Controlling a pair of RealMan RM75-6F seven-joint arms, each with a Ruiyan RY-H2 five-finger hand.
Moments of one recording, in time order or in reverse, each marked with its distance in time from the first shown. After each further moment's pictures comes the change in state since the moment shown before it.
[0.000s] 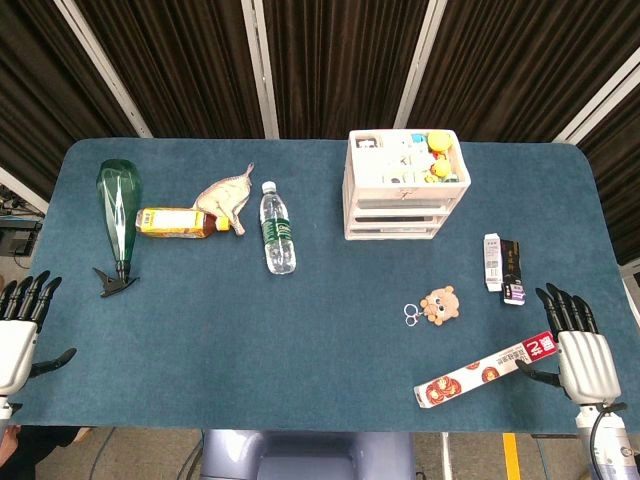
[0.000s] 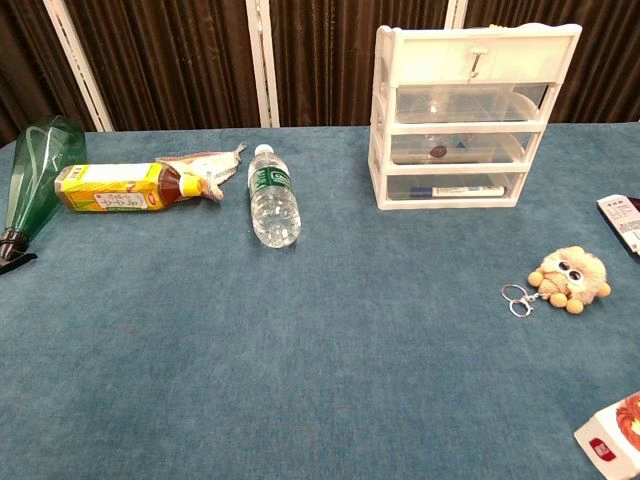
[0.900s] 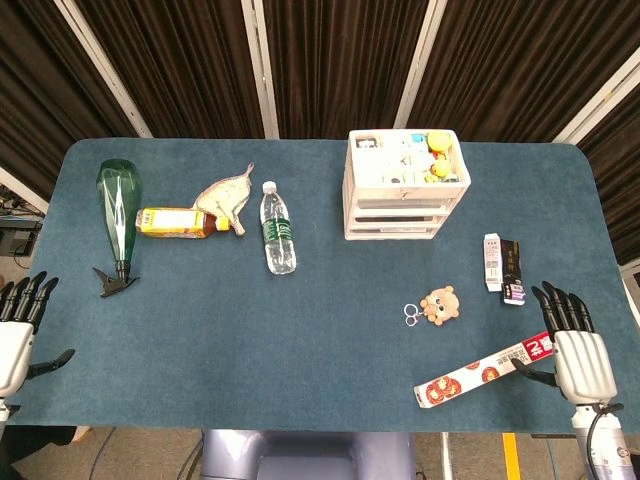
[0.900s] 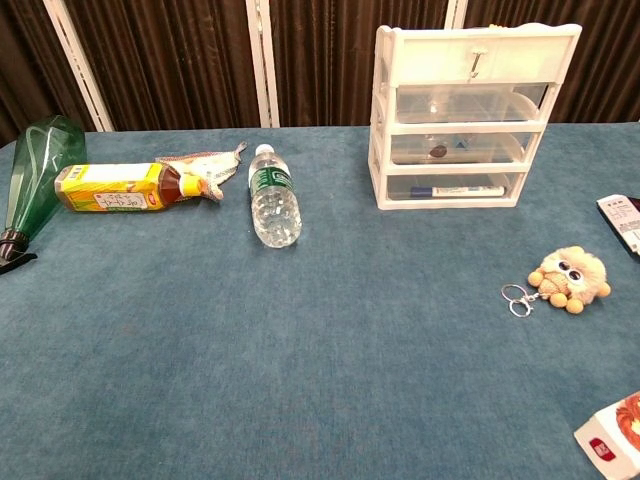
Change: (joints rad) left arm 0.008 0.009 0.003 -0.007 -0.001 0.007 -0.014; right arm 0.000 -0.012 0.001 -0.007 -0.020 0.016 -0.003
